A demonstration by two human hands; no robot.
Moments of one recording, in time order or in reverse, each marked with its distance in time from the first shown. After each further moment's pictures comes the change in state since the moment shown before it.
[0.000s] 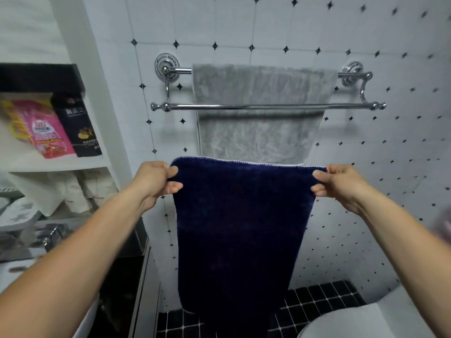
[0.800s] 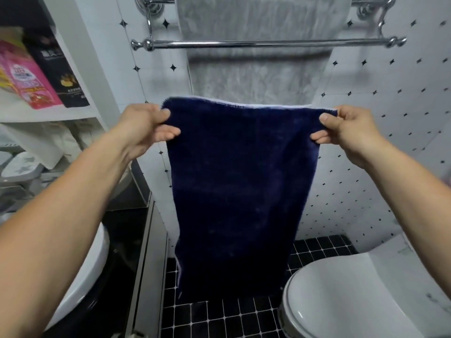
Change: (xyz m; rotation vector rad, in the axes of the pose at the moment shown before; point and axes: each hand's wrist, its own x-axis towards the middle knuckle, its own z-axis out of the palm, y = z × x) left_hand -0.033 0.010 0.006 0.065 -0.172 0.132; right_hand -0.016 0.004 -0.013 -0.021 -0.028 -0.221
